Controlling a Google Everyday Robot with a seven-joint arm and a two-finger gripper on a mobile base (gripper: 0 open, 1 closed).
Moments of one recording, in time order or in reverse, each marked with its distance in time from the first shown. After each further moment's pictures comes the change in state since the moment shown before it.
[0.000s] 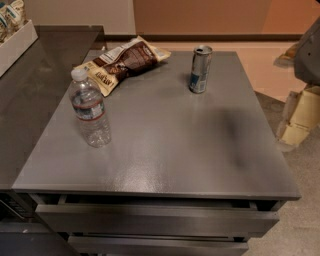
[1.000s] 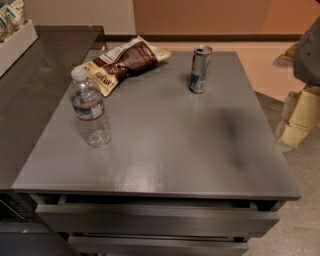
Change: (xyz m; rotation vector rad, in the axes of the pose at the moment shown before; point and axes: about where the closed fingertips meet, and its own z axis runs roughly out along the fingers) arm -0.003 0.000 0.002 -0.002 -0.007 -0.002
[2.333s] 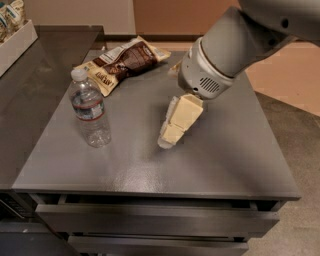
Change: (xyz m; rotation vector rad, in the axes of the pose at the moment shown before) arm -0.184 0.026 0.075 -0.147 -0.387 -0.101
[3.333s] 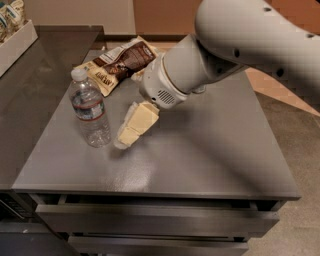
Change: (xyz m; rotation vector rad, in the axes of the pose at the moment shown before) arm -0.065 -0.003 0.065 -0.018 -0.227 -0.009
